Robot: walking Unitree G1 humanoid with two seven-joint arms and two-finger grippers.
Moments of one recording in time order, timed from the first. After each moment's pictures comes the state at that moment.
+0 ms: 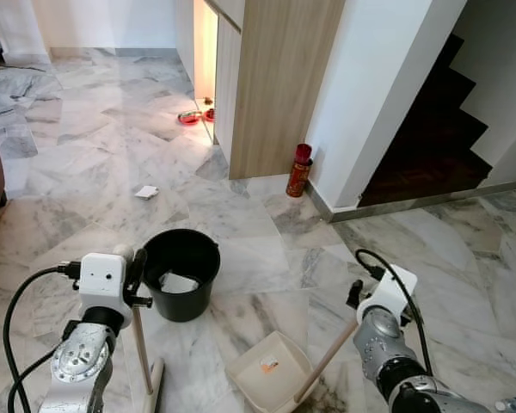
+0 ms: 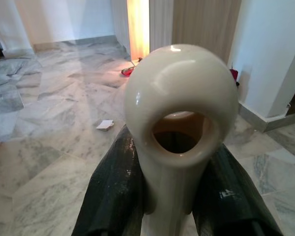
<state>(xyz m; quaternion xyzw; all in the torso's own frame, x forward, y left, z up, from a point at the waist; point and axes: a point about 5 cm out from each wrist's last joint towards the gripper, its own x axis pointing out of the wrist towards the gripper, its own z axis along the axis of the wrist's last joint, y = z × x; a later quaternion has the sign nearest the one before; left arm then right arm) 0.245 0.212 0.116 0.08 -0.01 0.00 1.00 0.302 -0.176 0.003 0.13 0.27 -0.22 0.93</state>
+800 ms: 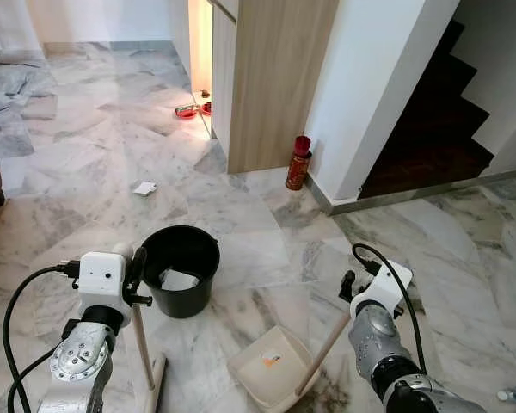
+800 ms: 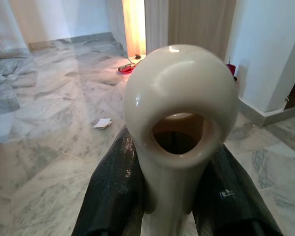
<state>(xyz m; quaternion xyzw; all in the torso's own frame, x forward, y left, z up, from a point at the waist) 0.246 0.212 0.117 0.08 -0.01 0.00 1.00 0.308 -0.173 0.009 0.15 0.24 -0.20 0.94</state>
